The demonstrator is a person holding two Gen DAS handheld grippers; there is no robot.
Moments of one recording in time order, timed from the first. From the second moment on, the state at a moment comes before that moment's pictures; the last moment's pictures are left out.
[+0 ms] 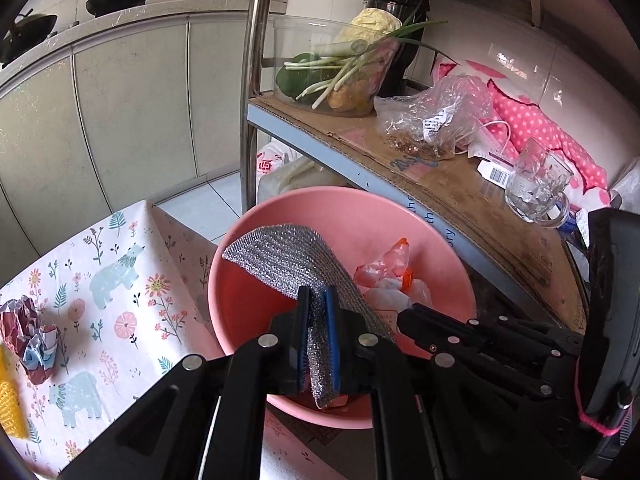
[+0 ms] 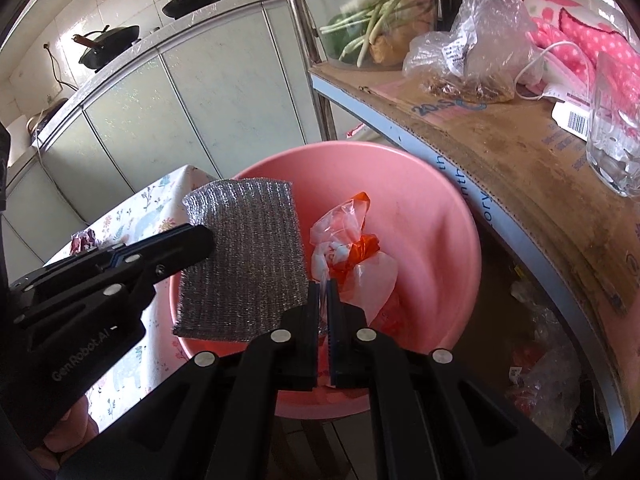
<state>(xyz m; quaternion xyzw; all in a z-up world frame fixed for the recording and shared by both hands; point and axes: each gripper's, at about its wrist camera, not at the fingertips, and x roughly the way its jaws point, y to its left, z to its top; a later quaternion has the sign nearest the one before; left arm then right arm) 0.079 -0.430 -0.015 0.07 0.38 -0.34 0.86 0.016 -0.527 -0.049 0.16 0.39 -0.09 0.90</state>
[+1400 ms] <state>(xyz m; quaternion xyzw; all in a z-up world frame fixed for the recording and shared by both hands) 0.022 -0.349 0.033 0.05 0.35 -0.30 0.88 -0.026 -0.460 -0.003 0.12 0.37 -0.05 0.92</state>
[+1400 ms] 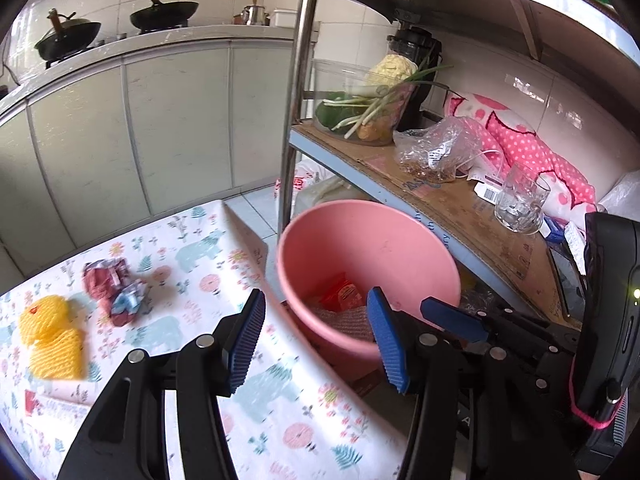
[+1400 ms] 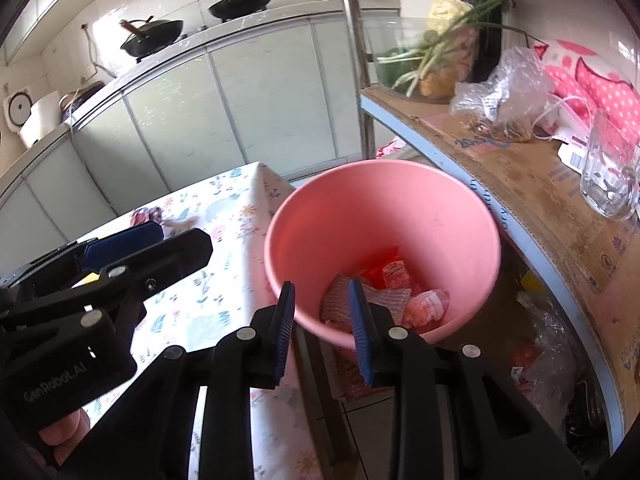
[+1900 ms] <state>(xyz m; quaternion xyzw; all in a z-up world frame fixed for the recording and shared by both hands) -0.009 -0.246 0.038 0.03 0.36 -0.23 0.90 -0.045 -0.397 -0.001 0.09 0.38 0.02 0.92</state>
